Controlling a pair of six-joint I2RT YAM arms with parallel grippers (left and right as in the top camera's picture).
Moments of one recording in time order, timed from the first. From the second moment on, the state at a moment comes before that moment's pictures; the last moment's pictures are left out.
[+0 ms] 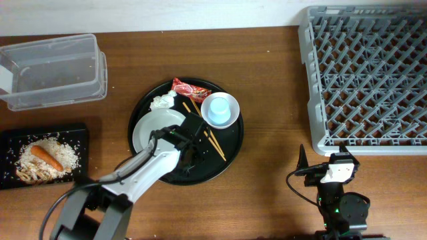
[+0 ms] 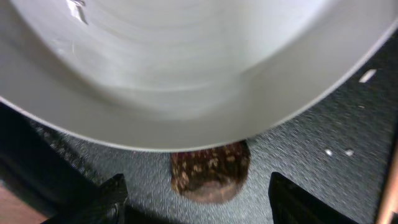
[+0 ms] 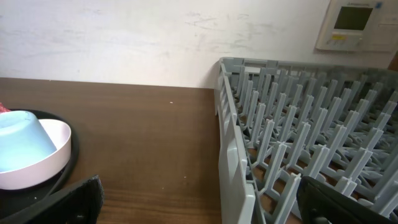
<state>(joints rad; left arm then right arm) -0.55 1.67 0.96 -0.76 -0.09 -1.04 0.00 0.01 0.01 -0.08 0.00 -0.05</state>
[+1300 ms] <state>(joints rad) -0.57 1.79 1.03 -0.78 -0.14 -0.94 0.00 0.01 0.01 -0.08 0.00 -0.05</state>
